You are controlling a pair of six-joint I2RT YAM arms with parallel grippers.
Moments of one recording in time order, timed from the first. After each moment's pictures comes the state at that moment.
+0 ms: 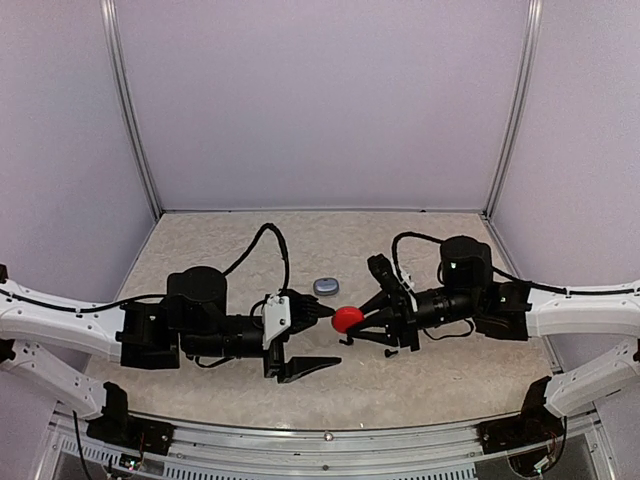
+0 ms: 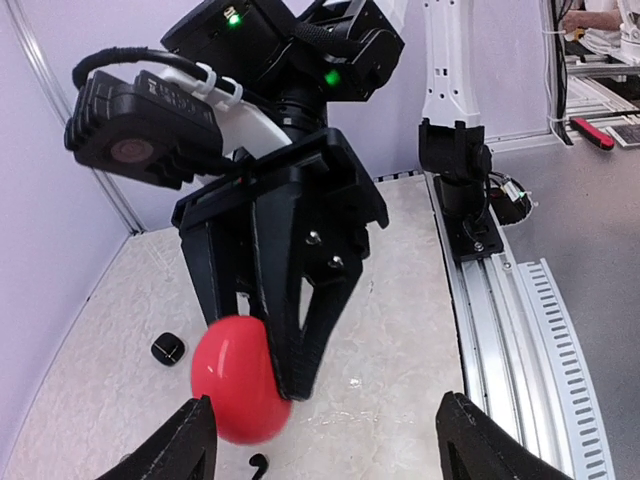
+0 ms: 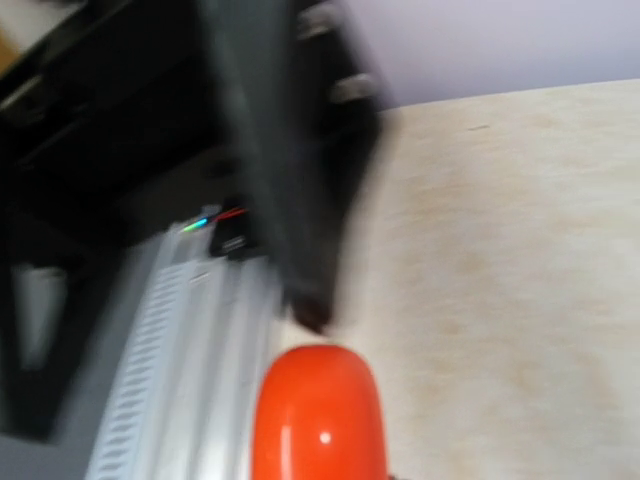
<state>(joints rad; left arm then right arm) -1.29 1.25 0.76 0.29 0.10 0.35 0.95 1.22 0.69 0.23 -0.68 -0.02</state>
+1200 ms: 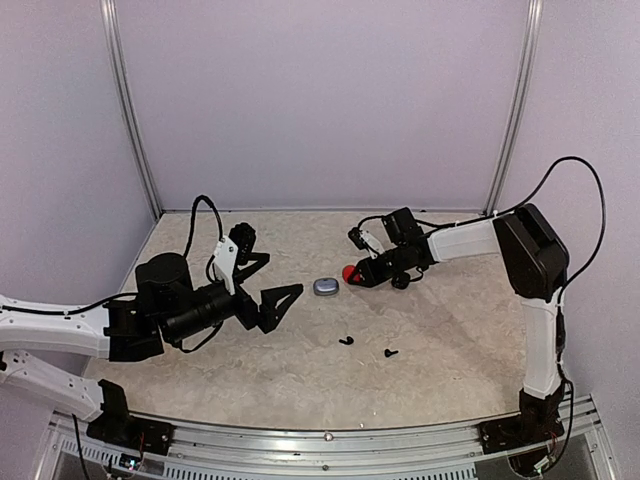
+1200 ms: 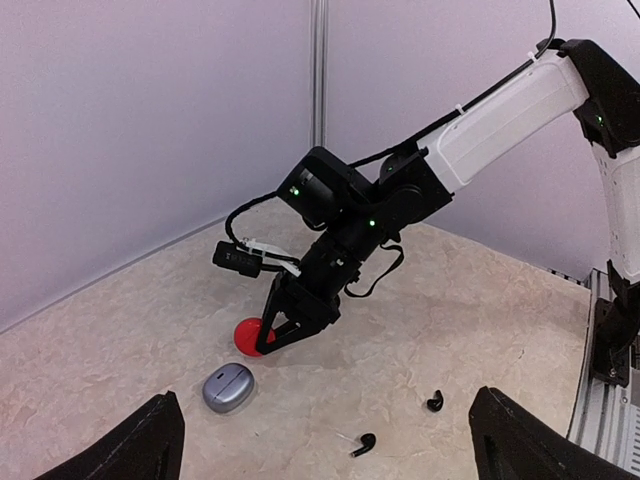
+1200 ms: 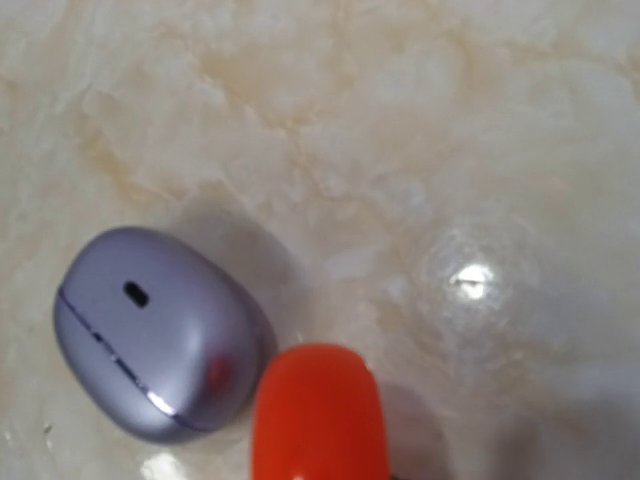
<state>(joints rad) -1.07 1.12 0.61 0.43 -0.20 -0.04 0.53 2.13 1.40 -0.12 -0.46 0.02</state>
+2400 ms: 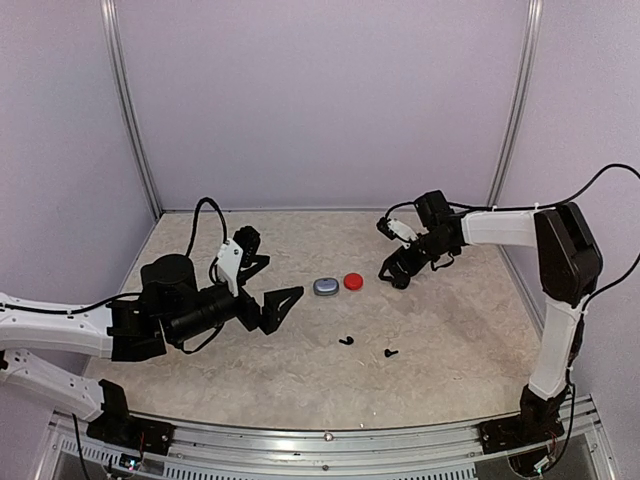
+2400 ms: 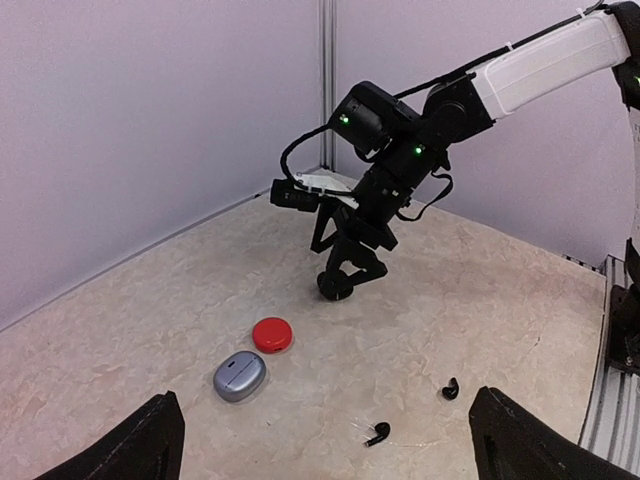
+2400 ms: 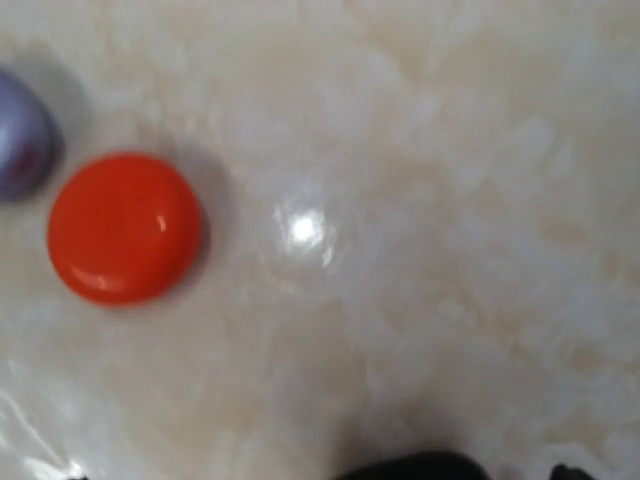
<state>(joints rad) -1.07 1.13 0.61 0.42 -0.23 -0.02 0.40 1.94 1.35 -0.35 -0.29 -0.34</state>
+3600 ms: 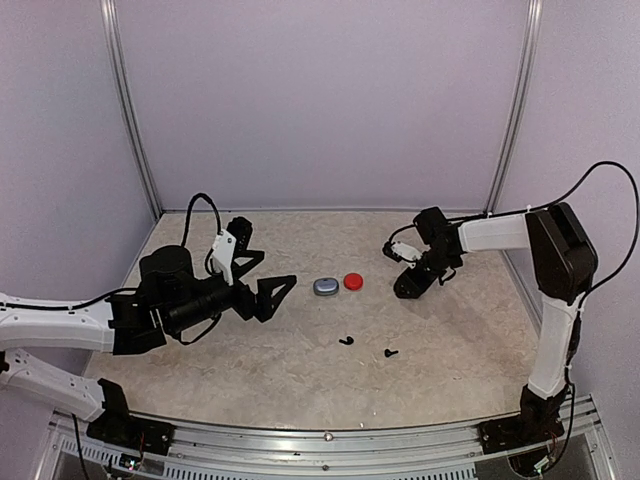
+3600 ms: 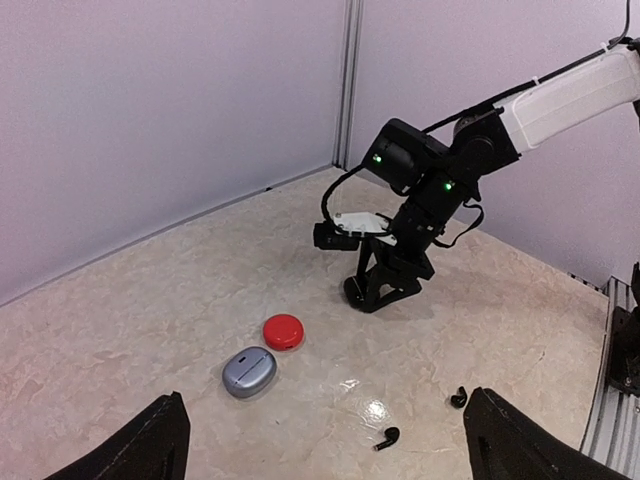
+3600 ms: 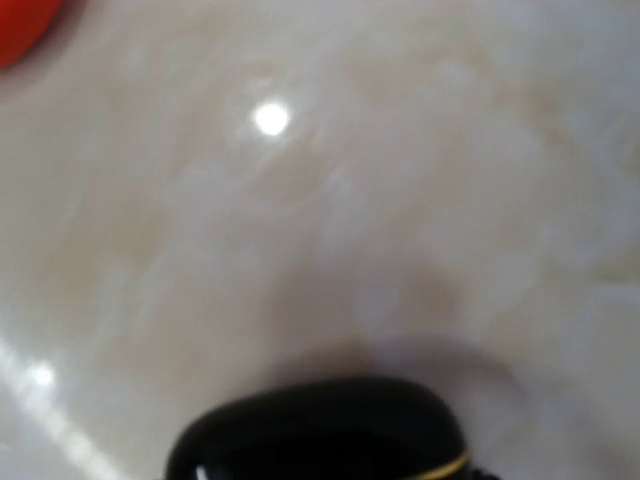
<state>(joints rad) -1.00 1.14 0.61 0.41 -0.17 -0.08 0.39 2.00 1.32 -0.45 -0.18 -0.41</state>
